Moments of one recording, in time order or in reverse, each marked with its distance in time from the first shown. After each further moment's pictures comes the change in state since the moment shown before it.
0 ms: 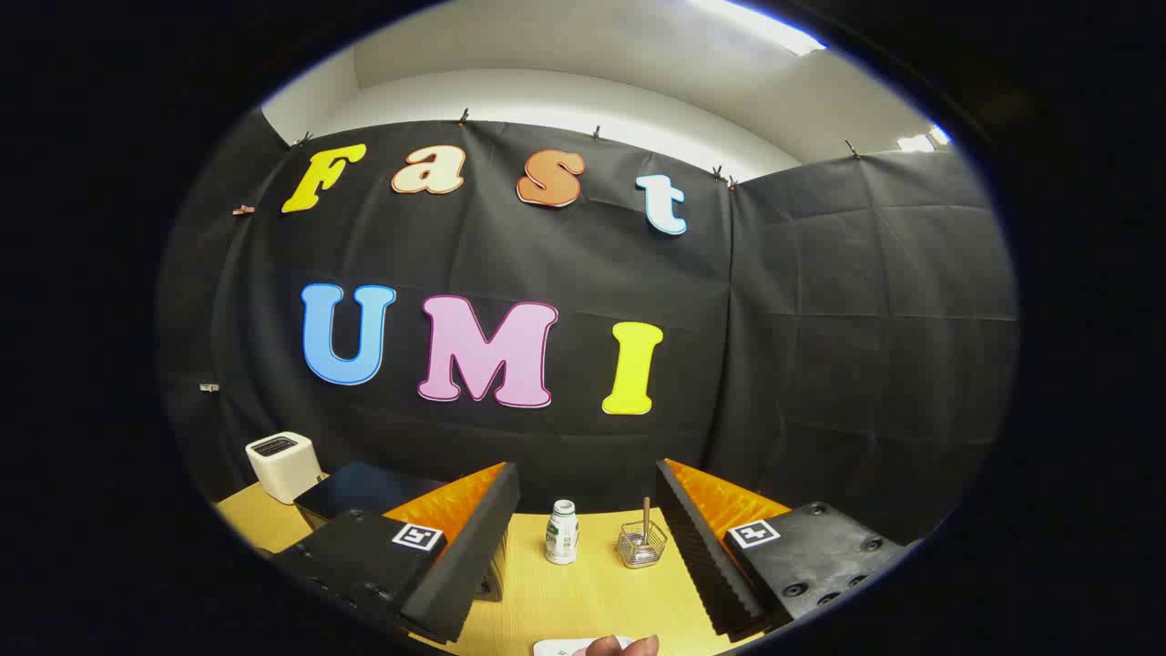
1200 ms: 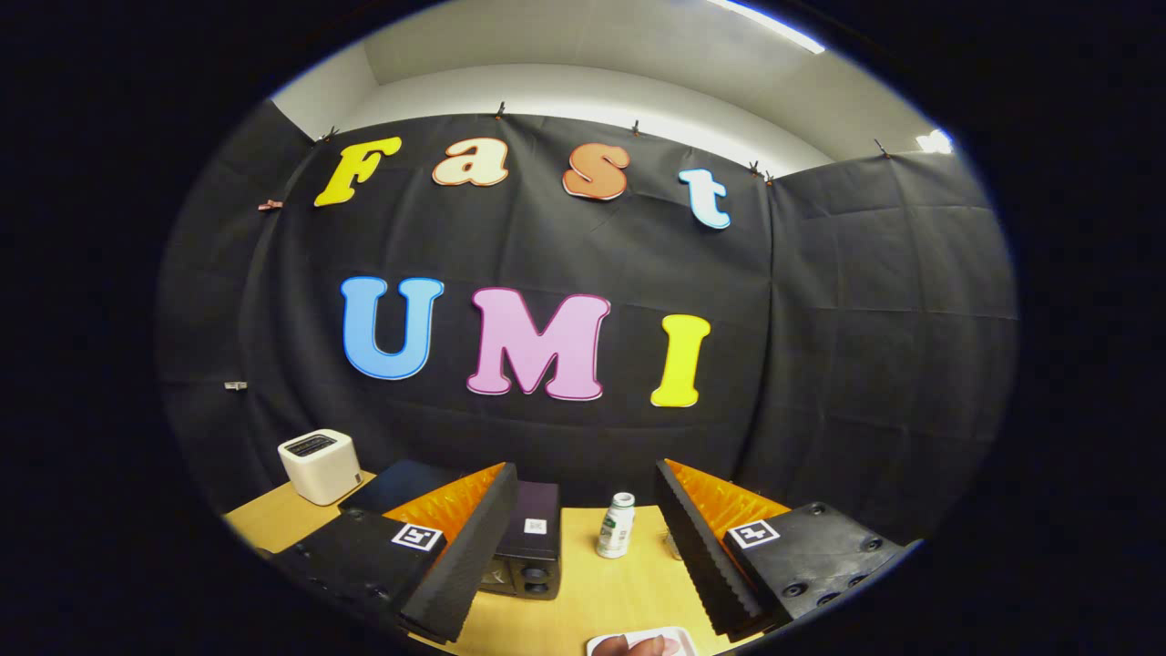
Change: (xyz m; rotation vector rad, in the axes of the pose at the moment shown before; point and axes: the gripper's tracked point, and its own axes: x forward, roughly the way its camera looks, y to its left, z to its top) arm -0.012 0.093 -0.019 0.012 0.044 0.133
